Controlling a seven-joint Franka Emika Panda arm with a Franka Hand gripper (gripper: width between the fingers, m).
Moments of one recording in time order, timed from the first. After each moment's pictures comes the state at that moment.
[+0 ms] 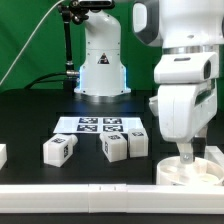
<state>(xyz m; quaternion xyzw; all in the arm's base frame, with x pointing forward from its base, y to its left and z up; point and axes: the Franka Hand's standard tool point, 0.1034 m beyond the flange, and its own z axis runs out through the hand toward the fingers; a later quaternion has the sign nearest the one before) 0.597 0.106 0.049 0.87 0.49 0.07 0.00</state>
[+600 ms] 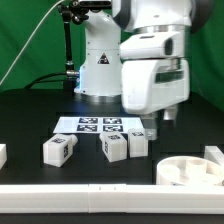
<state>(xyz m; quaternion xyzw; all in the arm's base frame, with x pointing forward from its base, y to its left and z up) 0.555 0.049 0.059 0.88 0.47 0.07 0.02</state>
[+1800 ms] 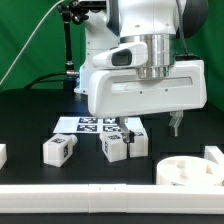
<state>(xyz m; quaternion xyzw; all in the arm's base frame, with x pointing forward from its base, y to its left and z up) 0.555 0.047 0.051 0.99 0.08 0.08 -0.02</state>
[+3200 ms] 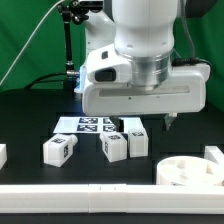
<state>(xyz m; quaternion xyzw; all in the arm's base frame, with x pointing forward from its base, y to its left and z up) 0.516 0.038 0.051 0.98 -0.03 -0.21 -0.04</state>
